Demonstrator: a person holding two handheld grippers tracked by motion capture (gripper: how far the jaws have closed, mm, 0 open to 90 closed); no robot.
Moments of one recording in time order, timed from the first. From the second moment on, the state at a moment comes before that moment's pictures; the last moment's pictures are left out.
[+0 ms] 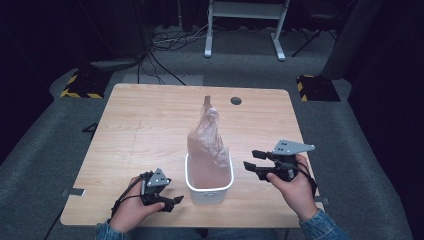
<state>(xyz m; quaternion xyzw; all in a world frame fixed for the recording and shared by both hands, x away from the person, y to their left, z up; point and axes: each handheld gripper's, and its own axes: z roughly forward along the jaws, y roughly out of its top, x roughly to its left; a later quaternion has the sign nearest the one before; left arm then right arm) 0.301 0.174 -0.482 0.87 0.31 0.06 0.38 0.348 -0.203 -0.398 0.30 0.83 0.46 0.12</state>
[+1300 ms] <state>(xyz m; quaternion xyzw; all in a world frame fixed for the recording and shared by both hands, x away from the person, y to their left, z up) 0.304 0.186 -0.394 0.81 0.32 0.18 0.45 0.345 -0.183 -0.382 0.28 0.83 0.47 0.13</state>
